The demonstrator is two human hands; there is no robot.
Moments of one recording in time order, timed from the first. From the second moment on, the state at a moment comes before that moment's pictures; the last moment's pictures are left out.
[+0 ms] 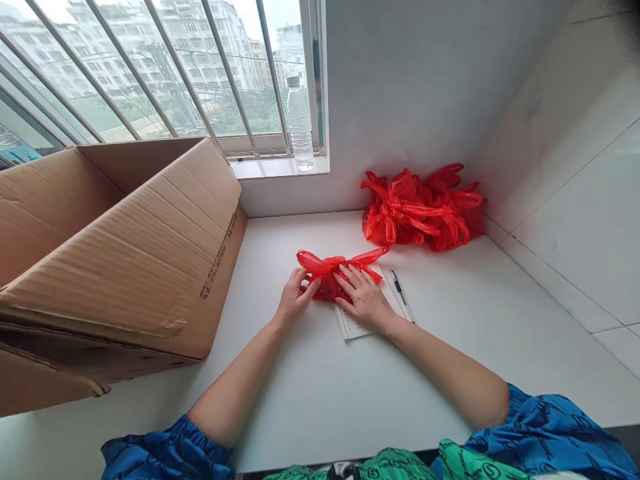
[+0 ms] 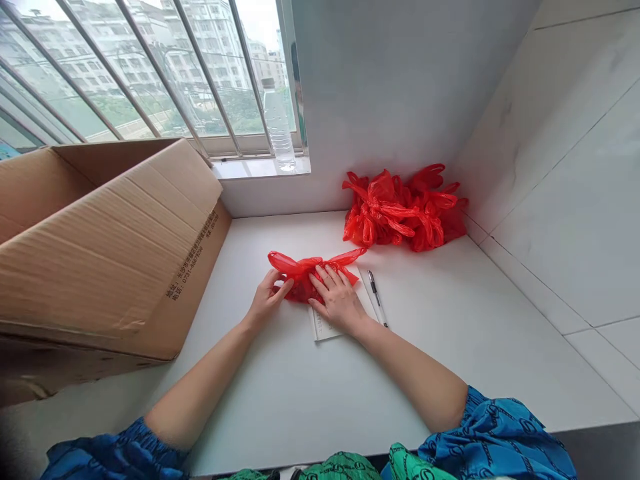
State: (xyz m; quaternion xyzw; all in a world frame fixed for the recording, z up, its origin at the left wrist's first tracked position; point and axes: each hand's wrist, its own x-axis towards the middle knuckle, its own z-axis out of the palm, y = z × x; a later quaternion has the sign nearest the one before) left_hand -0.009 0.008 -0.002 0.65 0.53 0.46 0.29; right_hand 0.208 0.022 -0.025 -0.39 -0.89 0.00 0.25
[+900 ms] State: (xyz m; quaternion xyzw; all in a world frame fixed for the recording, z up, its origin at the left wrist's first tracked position) left_hand -0.014 0.011 0.000 0.71 0.55 0.37 0.25; right_hand 0.284 0.068 0.002 -0.50 -0.74 -0.08 0.44
